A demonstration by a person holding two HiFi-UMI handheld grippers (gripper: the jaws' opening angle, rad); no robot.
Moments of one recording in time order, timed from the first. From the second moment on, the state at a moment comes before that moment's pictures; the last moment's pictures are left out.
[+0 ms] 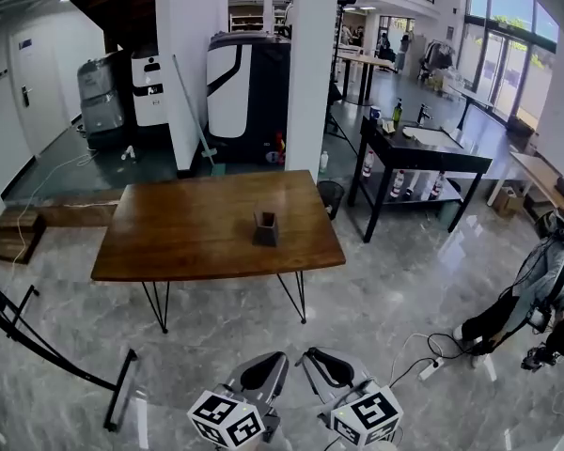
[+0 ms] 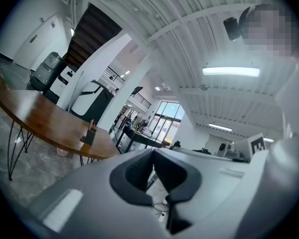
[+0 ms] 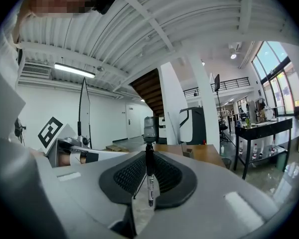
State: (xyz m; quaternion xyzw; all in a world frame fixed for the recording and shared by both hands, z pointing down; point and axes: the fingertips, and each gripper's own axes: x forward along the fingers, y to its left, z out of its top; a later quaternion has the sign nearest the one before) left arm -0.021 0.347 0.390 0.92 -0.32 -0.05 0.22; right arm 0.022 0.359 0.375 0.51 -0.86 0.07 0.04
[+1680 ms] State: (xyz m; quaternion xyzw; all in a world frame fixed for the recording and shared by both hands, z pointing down) left arm -0.006 -0.013 0.409 0.92 -0.29 -0.03 0.26; right arm 0.040 0.004 0.388 0.53 -0.84 0.08 0.07
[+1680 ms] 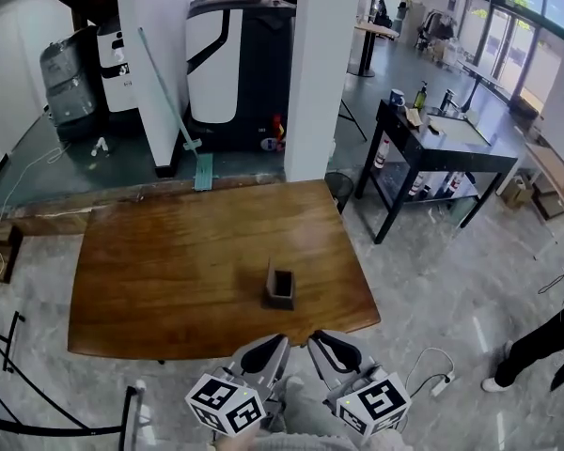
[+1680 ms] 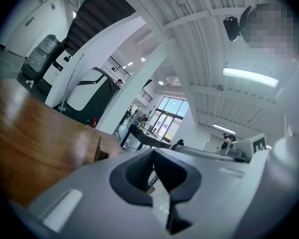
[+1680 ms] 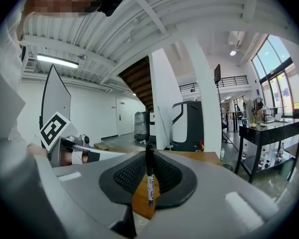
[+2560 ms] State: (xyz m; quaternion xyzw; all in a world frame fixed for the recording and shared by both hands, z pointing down) left arm 0.000 -0.118 0.422 0.89 -0.36 -0.03 0.27; right arm 0.068 -0.100 0.398 0.48 -0.87 0.10 0.07
